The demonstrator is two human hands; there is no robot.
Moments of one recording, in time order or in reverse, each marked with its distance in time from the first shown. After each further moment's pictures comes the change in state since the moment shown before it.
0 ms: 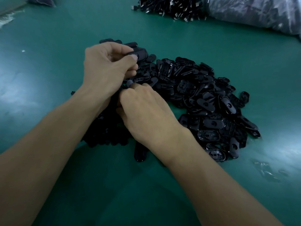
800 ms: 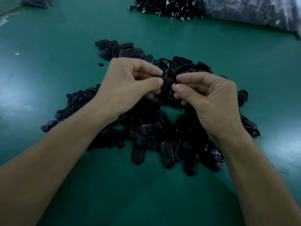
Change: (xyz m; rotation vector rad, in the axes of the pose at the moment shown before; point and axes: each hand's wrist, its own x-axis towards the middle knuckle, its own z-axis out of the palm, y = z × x) left_hand -0.026 0.002 0.016 0.099 -0.392 0.053; right_hand -0.041 0.092 -0.010 1.097 0.508 0.259
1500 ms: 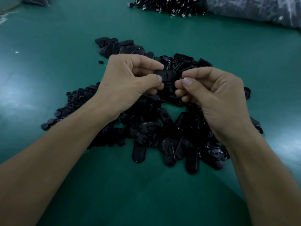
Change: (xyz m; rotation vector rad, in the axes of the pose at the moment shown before) left_hand -0.002 0.001 0.001 -0.061 0.001 0.025; right_hand -0.001 0.000 -0.005 0.069 -0.023 0.034
